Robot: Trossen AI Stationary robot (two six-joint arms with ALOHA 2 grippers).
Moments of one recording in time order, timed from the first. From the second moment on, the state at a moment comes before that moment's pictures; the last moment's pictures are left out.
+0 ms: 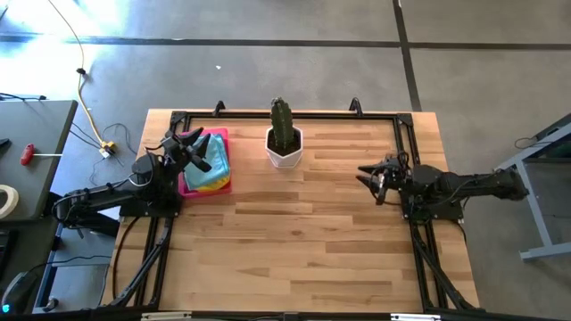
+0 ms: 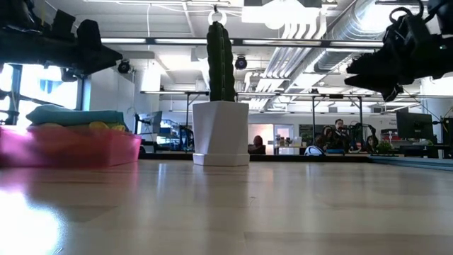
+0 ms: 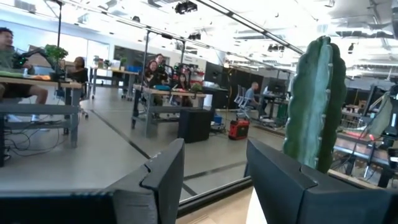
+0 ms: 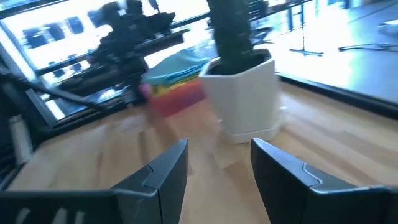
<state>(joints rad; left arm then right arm) 0.45 0.12 0.01 0.33 -0.52 -0.05 0.03 0.17 0.08 -0.03 0.33 0.31</state>
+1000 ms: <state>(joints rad) 0.45 0.12 0.01 0.33 -0.52 -0.05 -0.59 0.17 0.08 0.19 0.34 0.34</state>
